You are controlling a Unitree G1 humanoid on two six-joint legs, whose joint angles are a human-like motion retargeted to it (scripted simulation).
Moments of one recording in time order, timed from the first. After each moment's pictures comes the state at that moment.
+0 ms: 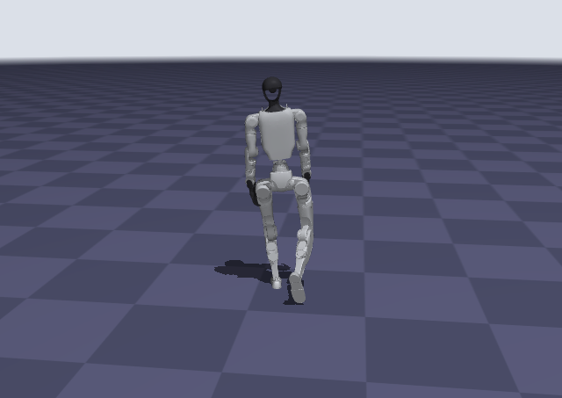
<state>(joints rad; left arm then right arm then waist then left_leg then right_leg) -0.01 0.09 0.19 1.42 0.61 -0.17 -0.22 -0.07 -0.03 -0.02 1.49 0.01 -0.25 0.10 0.15 -0.03 -0.13 -0.34 -0.02 0.08 0.45 -0.22 0.16 -0.05 -0.10 -0.33 0.93 0.33 -0.22</state>
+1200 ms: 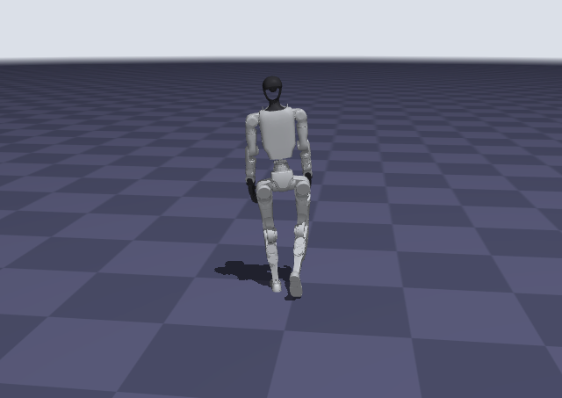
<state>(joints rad) -0.09 0.09 0.22 1.39 0.48 -0.18 -0.13 -0.04 -0.02 -0.15 1.40 -0.07 -0.25 0.04 0.07 -0.02 -0.07 -0.25 -0.02 0.04 0.34 -0.18 0.08 -0.24 0.00 -0.28 0.98 0.24 -0.12</state>
